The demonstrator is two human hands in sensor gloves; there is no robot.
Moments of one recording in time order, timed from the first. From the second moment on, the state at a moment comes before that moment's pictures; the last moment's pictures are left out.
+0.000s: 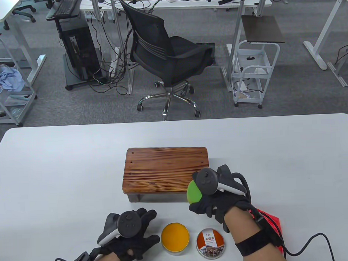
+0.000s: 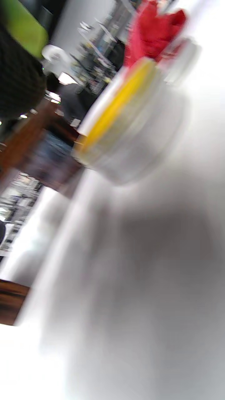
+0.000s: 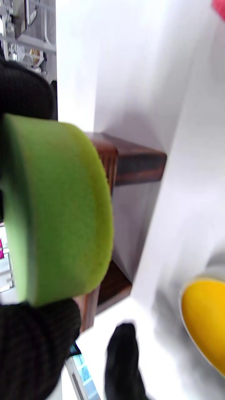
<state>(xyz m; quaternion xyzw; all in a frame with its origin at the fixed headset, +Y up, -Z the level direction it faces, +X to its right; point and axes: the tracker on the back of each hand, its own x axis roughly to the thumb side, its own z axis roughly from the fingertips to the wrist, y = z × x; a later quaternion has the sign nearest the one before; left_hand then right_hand) -0.188 -0.770 -0.296 -0.14 -0.21 0.24 0.94 0.105 -0.662 -0.379 0.18 0.15 0.97 0.05</state>
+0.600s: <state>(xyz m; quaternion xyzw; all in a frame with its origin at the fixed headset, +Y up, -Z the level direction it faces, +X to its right) -0.244 -0.767 -0.398 -0.07 -0.04 0.32 0.94 0.108 -0.688 -0.429 0.12 0.18 0.98 0.02</state>
